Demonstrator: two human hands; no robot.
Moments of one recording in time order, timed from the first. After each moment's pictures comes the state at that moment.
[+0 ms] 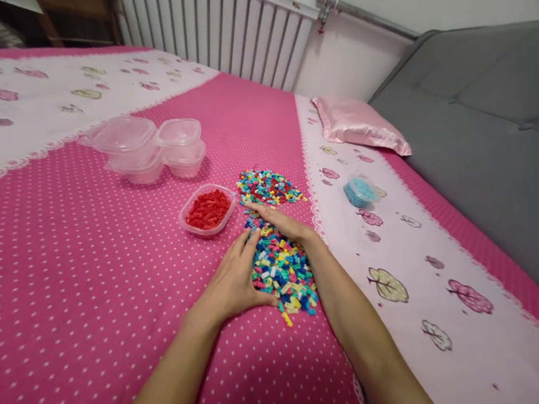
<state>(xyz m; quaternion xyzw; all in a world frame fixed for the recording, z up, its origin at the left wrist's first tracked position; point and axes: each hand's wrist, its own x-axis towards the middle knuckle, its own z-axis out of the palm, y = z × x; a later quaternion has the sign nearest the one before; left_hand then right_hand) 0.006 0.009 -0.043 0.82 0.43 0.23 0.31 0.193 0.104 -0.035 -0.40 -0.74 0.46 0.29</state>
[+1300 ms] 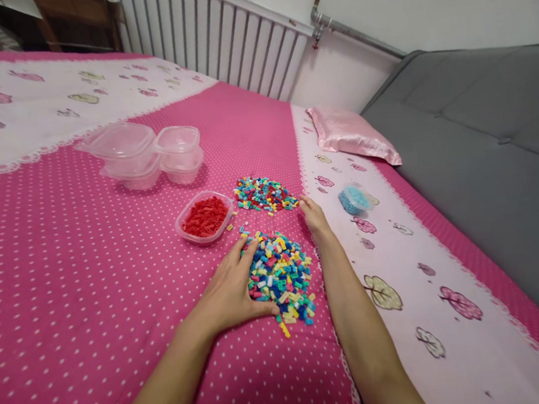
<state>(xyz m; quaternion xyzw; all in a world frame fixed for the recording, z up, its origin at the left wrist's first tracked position) 0.001 0.007 -0.038 0.82 0.43 0.21 0.31 0.274 0.131 -0.064 -0.63 -0.53 0.25 0.51</state>
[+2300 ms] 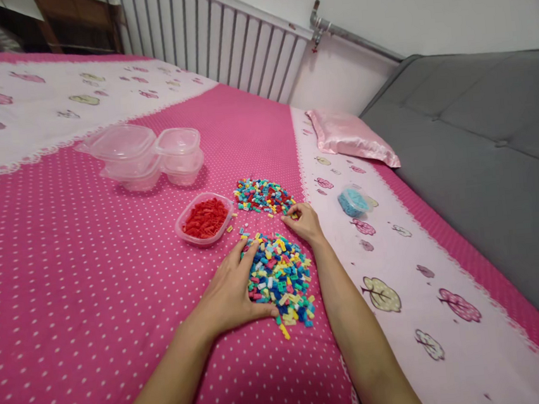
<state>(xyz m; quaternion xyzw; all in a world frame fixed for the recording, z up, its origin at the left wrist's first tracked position) 0.001 0.006 -0.033 0.82 0.44 0.18 0.31 0.257 0.122 -0.058 -0.65 -0.65 0.08 0.38</state>
